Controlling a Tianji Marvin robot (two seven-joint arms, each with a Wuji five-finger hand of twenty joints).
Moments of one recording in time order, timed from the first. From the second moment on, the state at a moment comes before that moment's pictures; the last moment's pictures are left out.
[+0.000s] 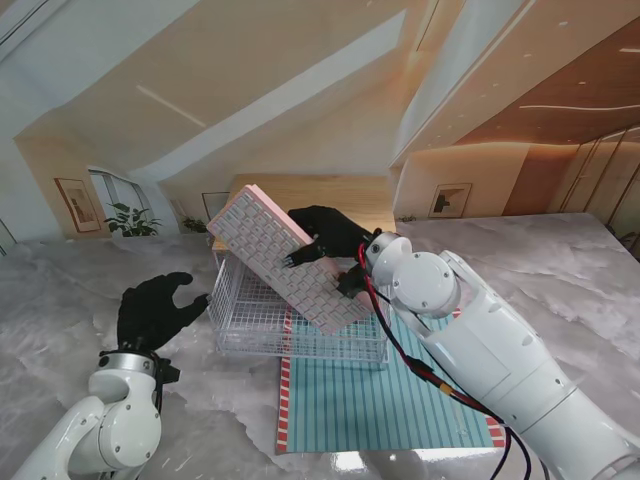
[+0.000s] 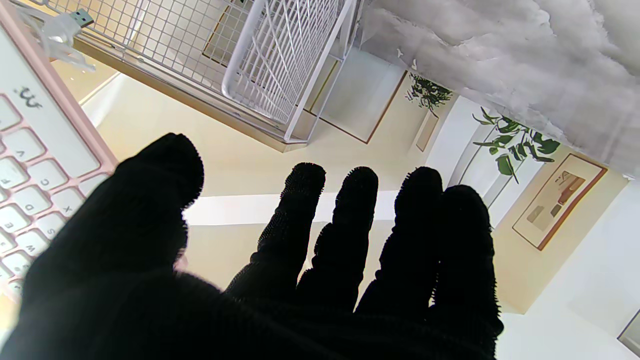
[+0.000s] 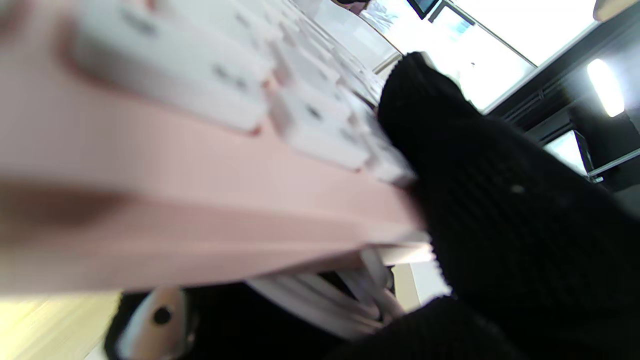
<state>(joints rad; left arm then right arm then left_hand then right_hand) 1.77 -1.15 -1.36 -1.79 0.75 0.17 0.33 -1.03 -1.18 0.89 -1.42 -0.01 -0.03 0.19 0.70 -0.34 0.35 0.20 0.63 0.30 0.38 0.27 0.63 0.35 0.43 0.34 0.42 0.45 0.67 0.46 0.12 0.42 1.19 0.65 0.66 -0.98 1.03 -0.24 0.73 -0.10 1.17 0.96 0.88 -0.07 1.27 0.93 1.09 -0.17 1.57 0.76 1.15 -0.07 1.78 0.91</state>
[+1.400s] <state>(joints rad) 1.89 -1.16 -1.52 -1.83 0.81 0.11 0.42 -1.03 -1.23 0.79 -1.38 0.35 -0.21 0.25 0.70 -0.34 0.35 0.20 0.63 0.30 0.37 0.27 0.63 0.35 0.43 0.34 0.41 0.45 0.67 0.46 0.12 0.42 1.19 0.65 0.66 -0.98 1.03 -0.24 0.74 -0.10 1.17 0.97 0.88 -0.07 1.27 0.93 1.09 -0.17 1.58 0.76 1.15 -0.06 1.78 0.93</state>
